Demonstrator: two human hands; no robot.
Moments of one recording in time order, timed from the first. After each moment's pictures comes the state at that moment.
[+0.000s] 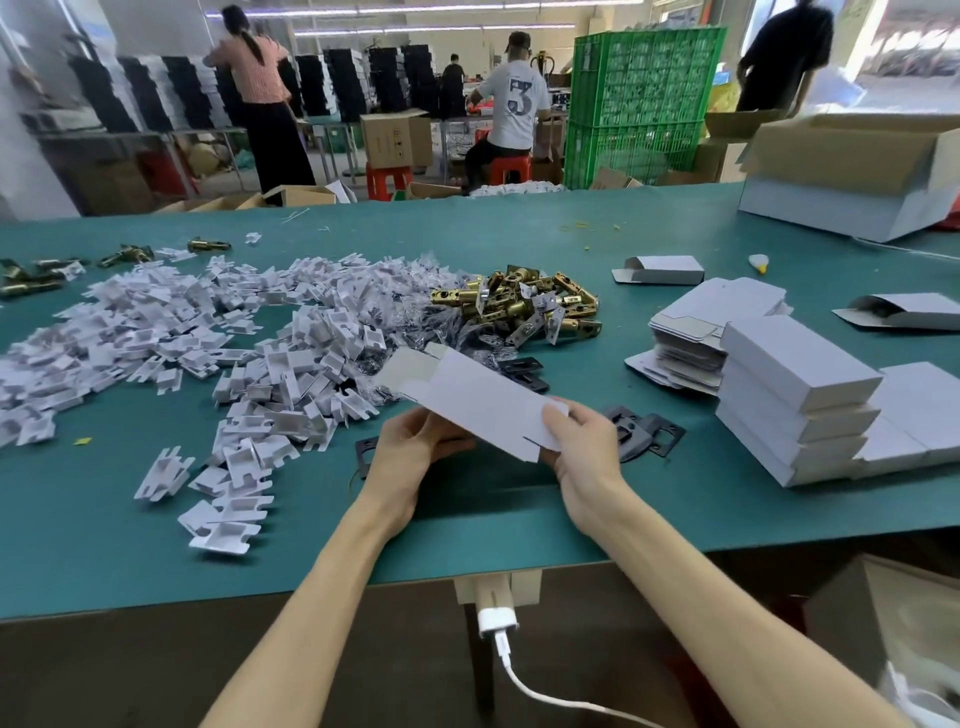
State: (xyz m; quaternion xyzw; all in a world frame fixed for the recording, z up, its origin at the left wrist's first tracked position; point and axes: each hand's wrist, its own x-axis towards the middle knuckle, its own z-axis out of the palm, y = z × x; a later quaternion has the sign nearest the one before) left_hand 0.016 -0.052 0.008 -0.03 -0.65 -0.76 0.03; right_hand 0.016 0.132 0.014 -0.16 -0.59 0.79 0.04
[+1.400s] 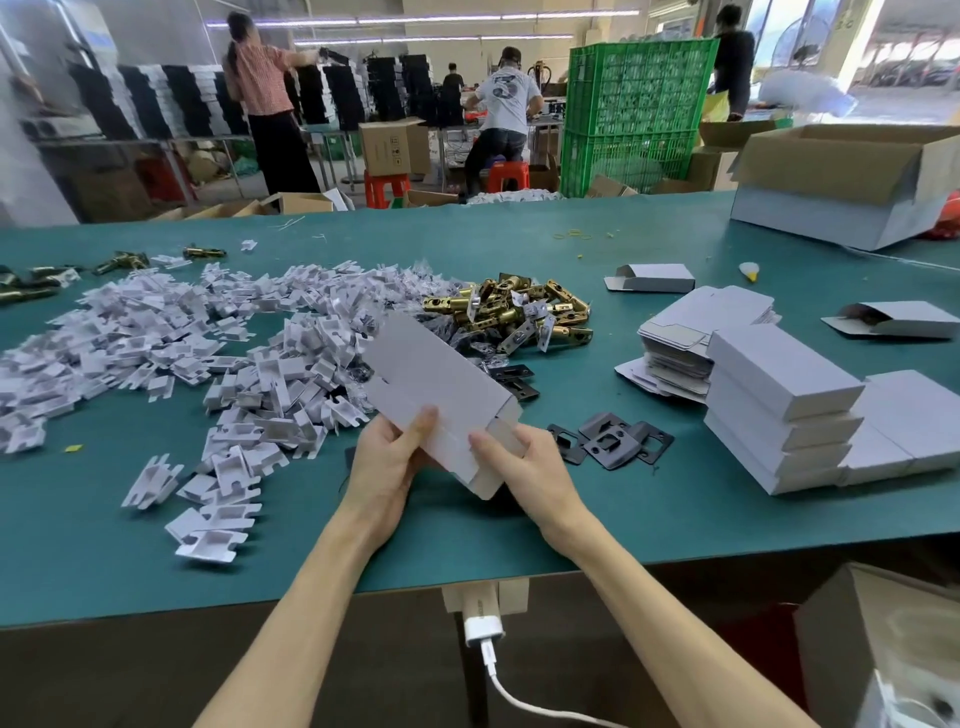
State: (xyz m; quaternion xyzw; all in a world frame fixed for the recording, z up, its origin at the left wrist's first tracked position) left_hand 0.016 -0.057 0.011 -0.02 -0.59 -0.81 0.04; right_hand 0.033 0.115 0.012 0.09 -0.69 0.72 0.01
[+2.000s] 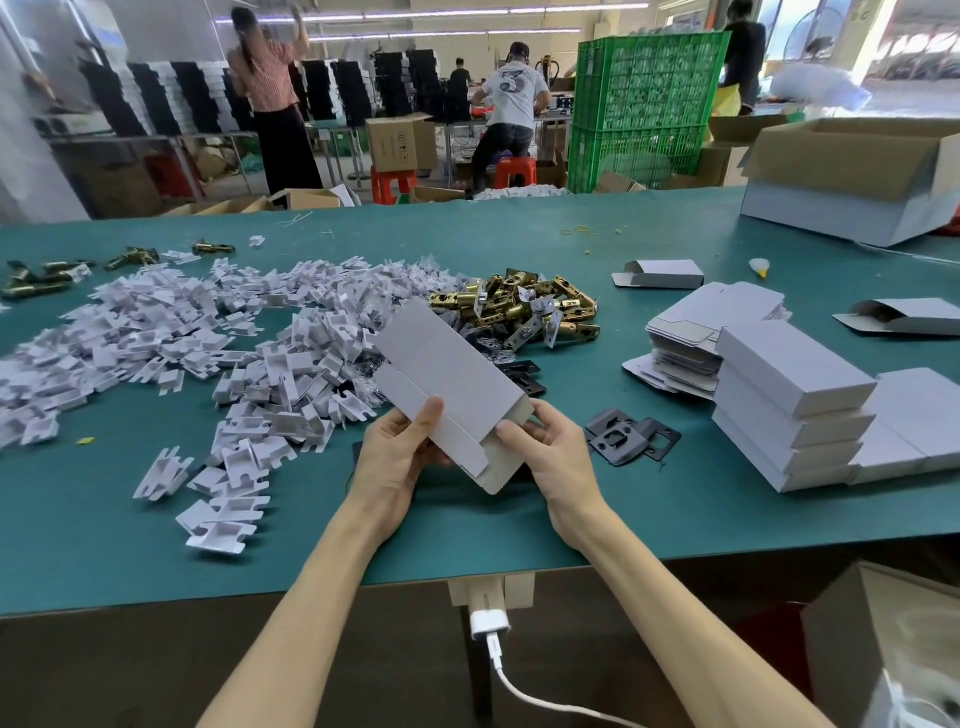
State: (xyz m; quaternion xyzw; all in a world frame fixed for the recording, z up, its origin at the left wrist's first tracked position) left_hand 0.018 -0.058 0.011 -0.02 -0.58 -0.81 0.03; right_hand 0.031 0.122 0.010 0.07 -0.60 0.79 0.03
